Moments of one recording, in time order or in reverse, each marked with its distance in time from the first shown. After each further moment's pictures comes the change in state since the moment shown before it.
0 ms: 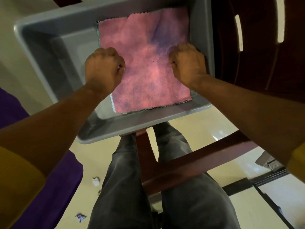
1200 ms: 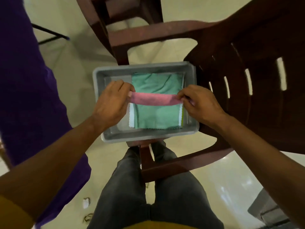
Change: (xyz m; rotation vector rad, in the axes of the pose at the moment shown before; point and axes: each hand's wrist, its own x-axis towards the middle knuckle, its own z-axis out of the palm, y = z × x) left_hand -0.108 0.030 -0.184 -0.253 0.190 -0.008; right_hand -0.100 -0.045 -0.213 0.297 0.064 -0.294
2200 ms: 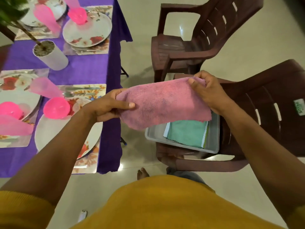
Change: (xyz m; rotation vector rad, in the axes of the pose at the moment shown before) left_hand -0.255 -0.033 -0.214 -1.367 -0.123 -0.372; right_hand -0.016 -0.273 -0.065 0.469 0.095 0.020
